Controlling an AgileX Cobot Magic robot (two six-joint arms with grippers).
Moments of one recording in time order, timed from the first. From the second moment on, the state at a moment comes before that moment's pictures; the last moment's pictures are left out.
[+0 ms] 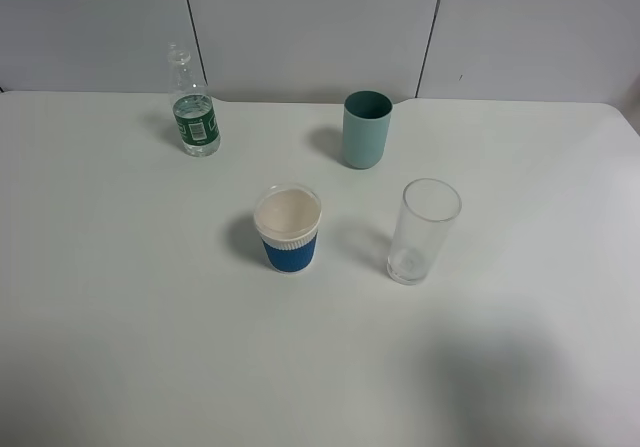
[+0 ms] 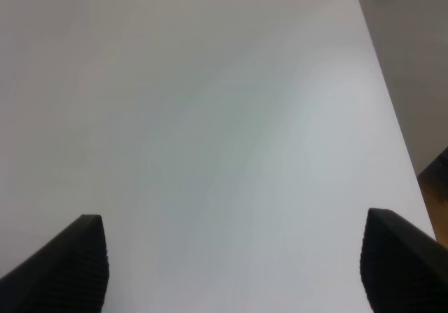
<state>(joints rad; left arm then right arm) -0.05 0.00 -0.51 0.12 1.07 -0.19 0.00 0.00 -0.49 -0.07 1.06 -0.06</state>
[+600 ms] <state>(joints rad) -0.05 0.00 -0.51 0.12 1.07 -0.19 0.00 0.00 -0.49 -0.07 1.06 -0.06</state>
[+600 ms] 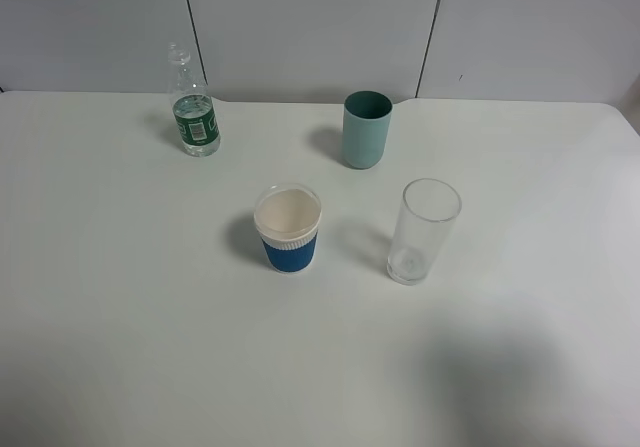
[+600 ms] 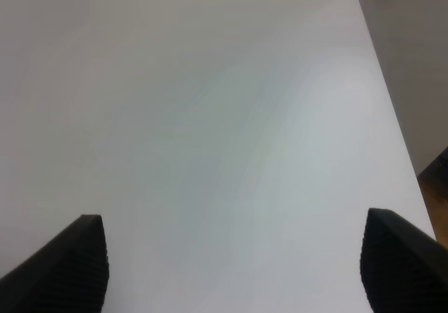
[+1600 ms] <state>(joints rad) -0.05 0.40 -0.64 0.09 0.87 0.00 0.00 0.00 -0.49 -0.07 1.06 -0.06</state>
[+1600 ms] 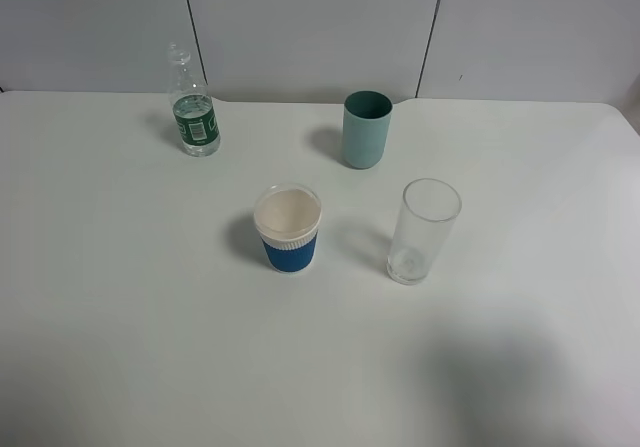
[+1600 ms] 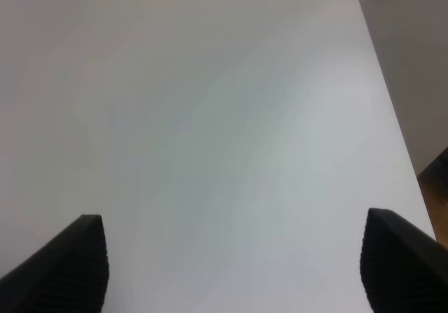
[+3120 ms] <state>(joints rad) -0.16 1.41 -0.66 0.15 0.07 0.07 0.00 0.00 -0.49 -0.07 1.06 -0.06</state>
